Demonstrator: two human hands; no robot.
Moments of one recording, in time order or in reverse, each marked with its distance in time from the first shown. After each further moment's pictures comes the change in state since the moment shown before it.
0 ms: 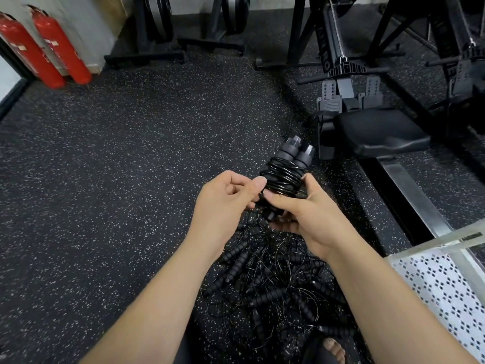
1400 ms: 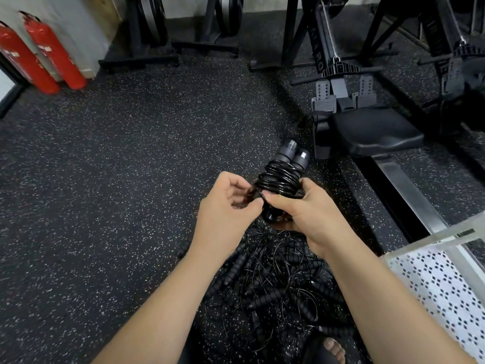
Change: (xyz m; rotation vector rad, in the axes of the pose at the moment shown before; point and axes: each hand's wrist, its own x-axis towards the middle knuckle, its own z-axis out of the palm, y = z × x) left_hand -0.006 -0.011 0.010 0.205 0.019 0.161; right_hand 0.010 0.007 -0.010 -0.072 0.084 -0.012
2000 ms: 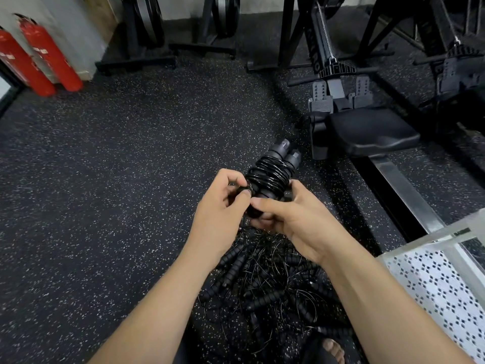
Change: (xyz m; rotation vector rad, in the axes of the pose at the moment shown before) left_hand 0.005 0.006 0.000 -0.085 -0.034 -0.021; right_hand -0.011 -0.008 0.010 0.220 -0.181 0.046
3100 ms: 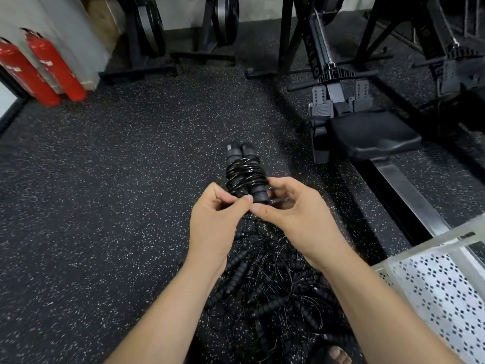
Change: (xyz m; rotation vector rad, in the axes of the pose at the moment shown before) left_hand 0.000 -0.005 0.004 -0.304 0.191 -0.122; right_hand 0.001 0.003 -0.004 -0.518 0.134 -0.319
